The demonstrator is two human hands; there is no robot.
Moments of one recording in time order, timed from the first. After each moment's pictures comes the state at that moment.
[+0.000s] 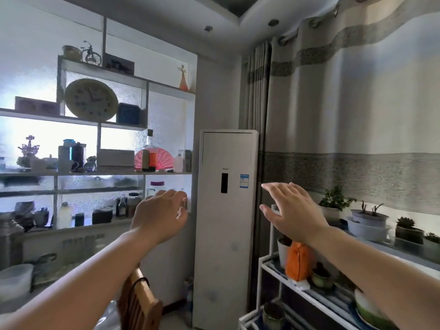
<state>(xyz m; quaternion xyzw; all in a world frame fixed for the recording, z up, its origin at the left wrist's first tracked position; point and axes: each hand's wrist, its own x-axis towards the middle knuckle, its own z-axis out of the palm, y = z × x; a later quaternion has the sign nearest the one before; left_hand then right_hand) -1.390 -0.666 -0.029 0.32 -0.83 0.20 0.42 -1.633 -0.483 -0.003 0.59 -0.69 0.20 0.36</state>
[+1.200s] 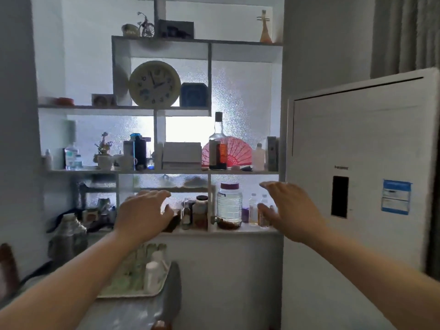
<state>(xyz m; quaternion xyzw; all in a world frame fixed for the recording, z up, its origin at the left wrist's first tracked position) -1.530 -1.132 -0.046 0.58 -0.69 0.25 0.34 -1.846 -1.112 -0.035 0.75 -0.53 0.30 0.26</state>
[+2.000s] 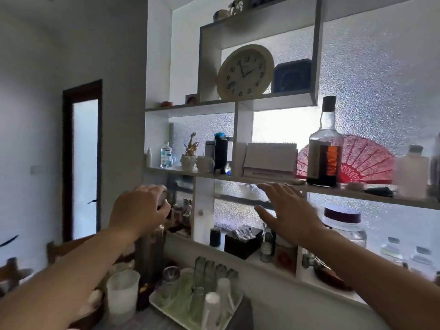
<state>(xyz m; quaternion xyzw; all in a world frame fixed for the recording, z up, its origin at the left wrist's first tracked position) -1.432 -1.326 -0.047 0.75 -0.50 0.35 0.26 -1.712 -1.478 -0.034 0.88 -0.26 0.36 0.17</state>
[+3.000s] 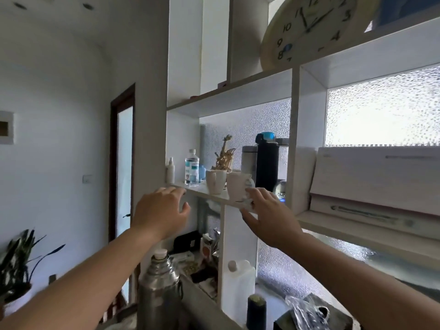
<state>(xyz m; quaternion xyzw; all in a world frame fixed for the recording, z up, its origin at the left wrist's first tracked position) -1.230 -1.639 -0.018 0.80 -0.41 0.39 0.22 -1.400 -1.822 -0.024 0.90 -0.14 0.41 0.03</state>
